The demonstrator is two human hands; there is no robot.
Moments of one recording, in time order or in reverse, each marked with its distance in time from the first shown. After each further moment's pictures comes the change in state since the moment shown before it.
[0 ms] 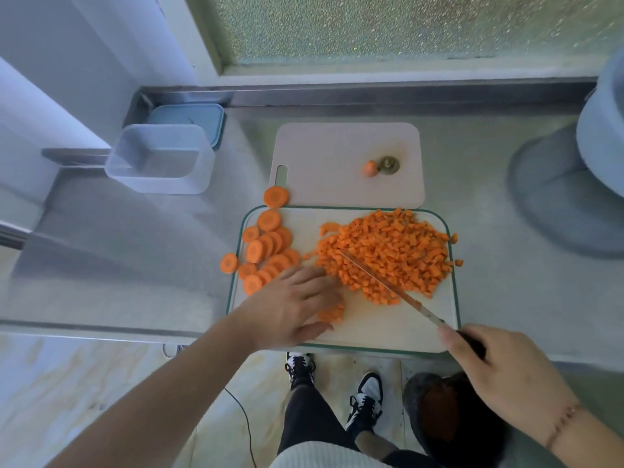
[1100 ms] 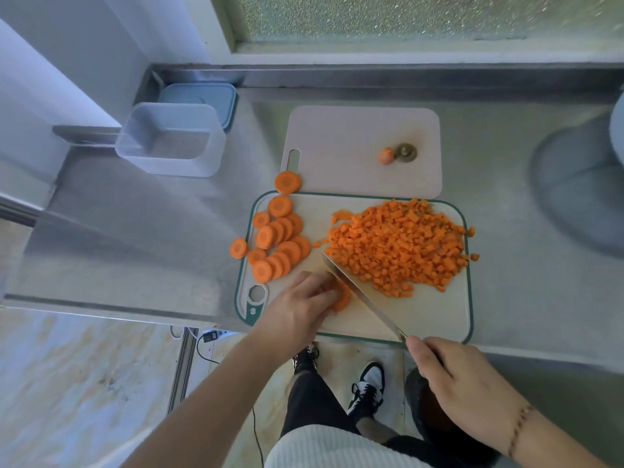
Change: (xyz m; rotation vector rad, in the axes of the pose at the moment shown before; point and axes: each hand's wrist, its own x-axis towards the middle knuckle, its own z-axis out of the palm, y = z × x) left_hand -0.016 0.035 0.027 -0.132 0.178 -0.377; right_hand -0.005 -0.035 0.031 0.254 -0.255 -0.015
